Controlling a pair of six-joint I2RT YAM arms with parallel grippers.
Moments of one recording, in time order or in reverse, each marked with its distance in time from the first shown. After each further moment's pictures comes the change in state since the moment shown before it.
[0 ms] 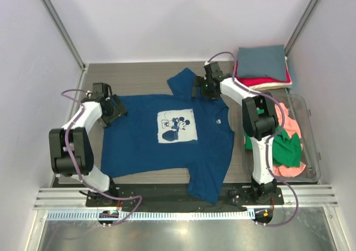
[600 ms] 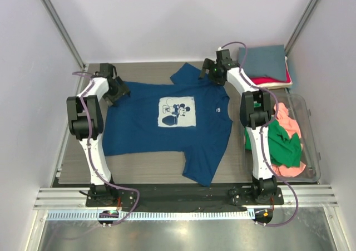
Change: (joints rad) left arm 0.015 0.570 0.545 -0.030 0.023 -0.047; right arm -0.137 0.320 0.442 -0.048 -0.063 0.058
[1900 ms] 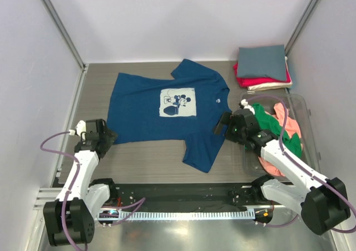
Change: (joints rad) left arm 0.024 -1.209 -1.077 0.047 -0.224 -0.291; right arm 0.198 -1.447 -1.479 0.143 0.214 0.270
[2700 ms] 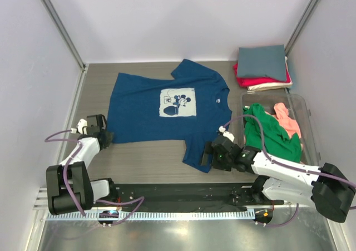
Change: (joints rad) left arm 0.068 0.317 0.001 0.273 0.020 -0.038; right arm 0.458 0.000 -0.207 -0.067 0.003 0.275
